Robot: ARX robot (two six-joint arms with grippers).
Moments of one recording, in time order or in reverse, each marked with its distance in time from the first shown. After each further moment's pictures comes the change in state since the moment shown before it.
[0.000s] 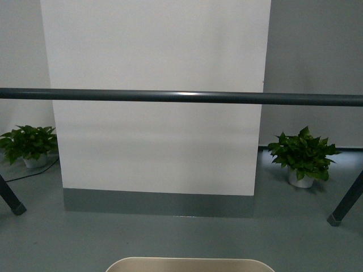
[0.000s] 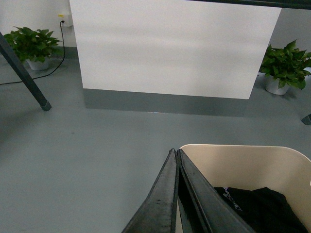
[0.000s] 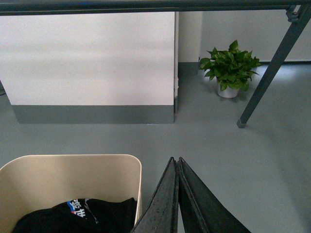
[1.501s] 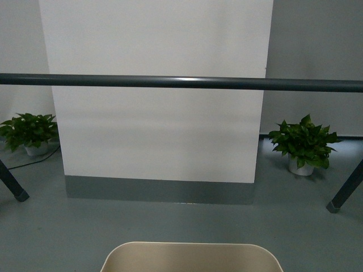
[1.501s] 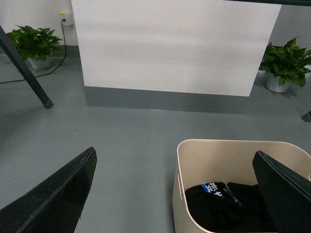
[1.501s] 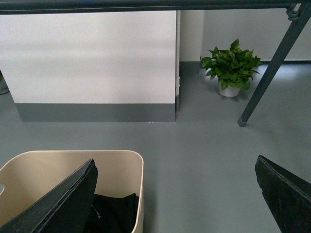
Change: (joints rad) left arm 0.000 -0.209 0.000 -0.216 0.000 0.001; right arm 0.000 -0.212 0.000 -0.218 -0.003 0.000
